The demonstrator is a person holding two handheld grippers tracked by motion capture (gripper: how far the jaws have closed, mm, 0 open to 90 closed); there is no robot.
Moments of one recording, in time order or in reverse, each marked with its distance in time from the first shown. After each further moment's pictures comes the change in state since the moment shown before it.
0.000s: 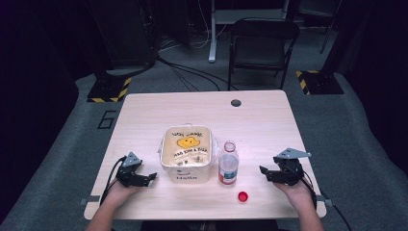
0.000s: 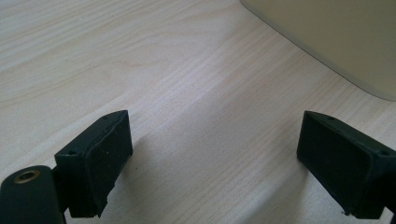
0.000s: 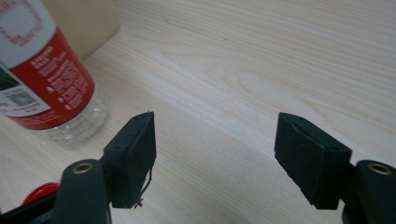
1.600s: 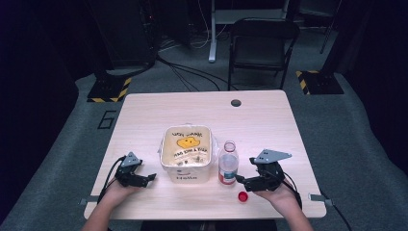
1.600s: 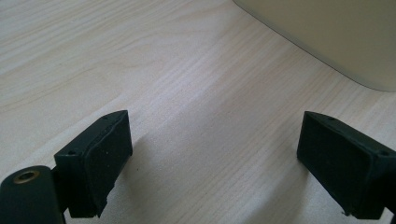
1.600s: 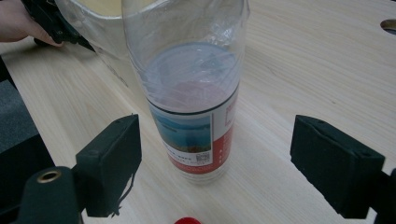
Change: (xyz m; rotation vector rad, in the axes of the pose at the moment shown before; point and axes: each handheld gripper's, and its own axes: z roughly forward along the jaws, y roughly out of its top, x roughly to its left) left arm 0.005 -0.001 -0.002 0.011 -0.049 0.036; right arm 0.078 0.043 -0.015 -0.047 0.205 -0.117
